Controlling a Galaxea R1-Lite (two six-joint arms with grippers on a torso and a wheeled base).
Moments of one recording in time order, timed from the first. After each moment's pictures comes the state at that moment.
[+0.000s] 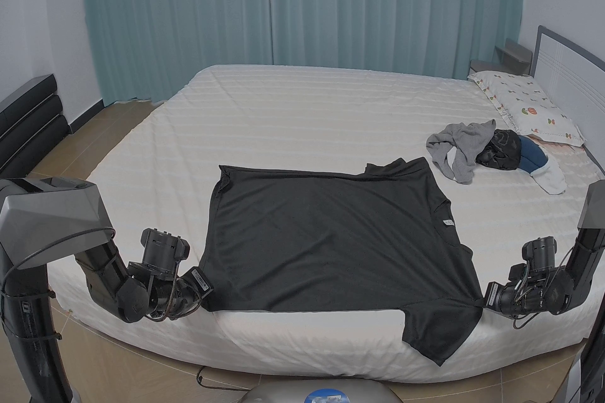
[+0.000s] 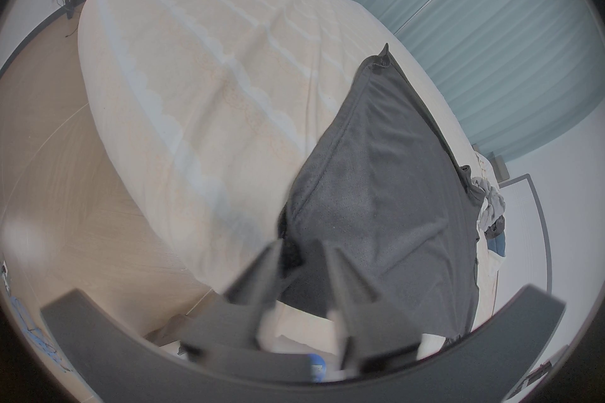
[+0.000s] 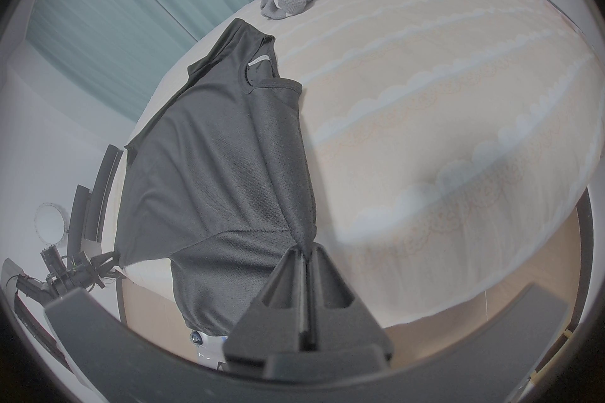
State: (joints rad) left arm -0.27 2.20 -0.61 -0.72 0.02 -0.93; right arm -0.07 2.14 -0.33 -0.89 0.22 0.40
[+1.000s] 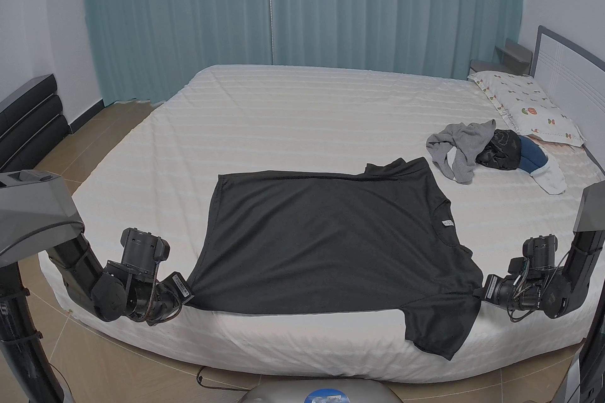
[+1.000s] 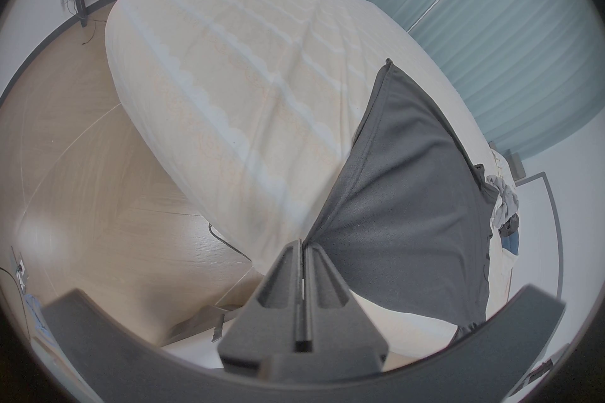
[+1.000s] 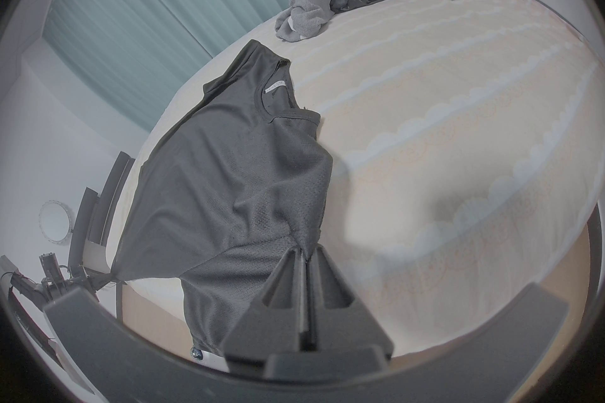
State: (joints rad) left arm -0.21 2.07 -0.53 -0.59 0.05 -0.88; right arm -0.07 2.18 -0.31 -1.06 0.22 0.41
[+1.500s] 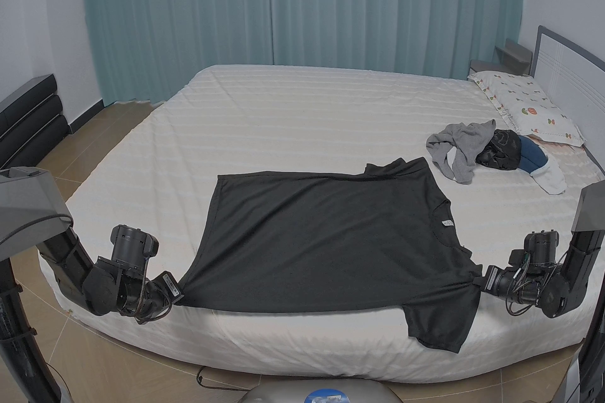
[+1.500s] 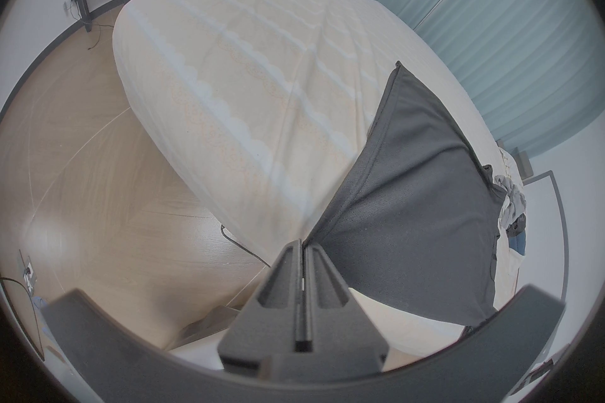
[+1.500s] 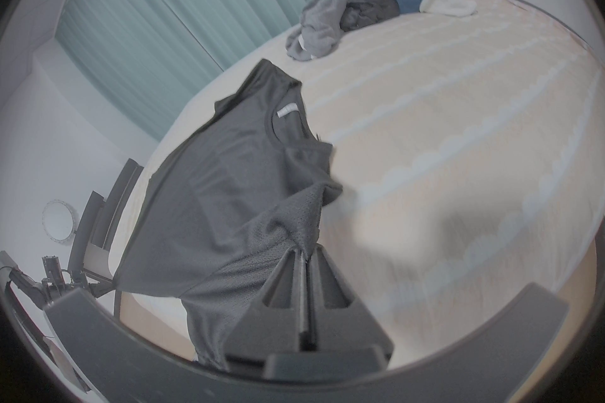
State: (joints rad) left arm -0.16 2.05 -0.54 -0.53 0.03 -0.83; right arm -0.06 2.21 -0.33 -1.20 0.22 0.42
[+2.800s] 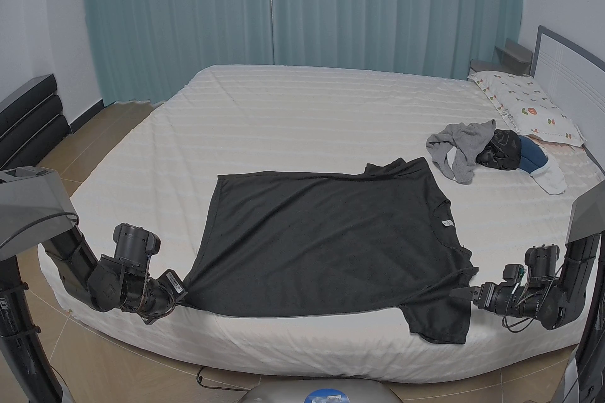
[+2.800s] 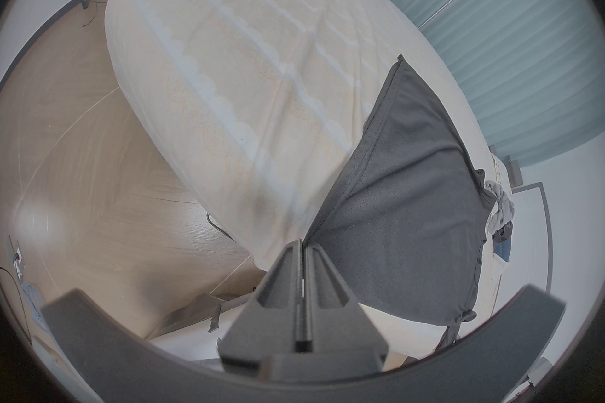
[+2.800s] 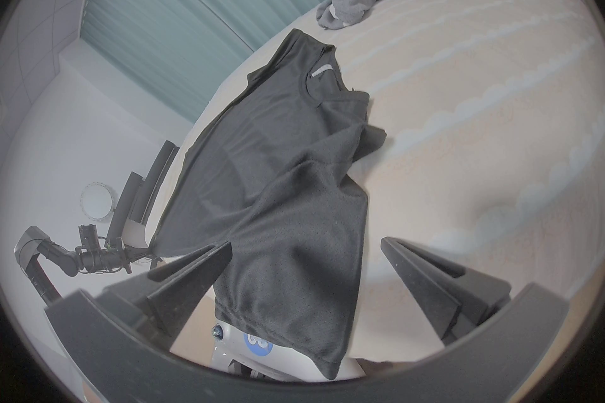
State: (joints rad) left arm -0.16 2.08 -0.56 -0.53 -0.05 -0.89; right arm -0.09 2.28 -0.23 -1.30 0.48 0.37
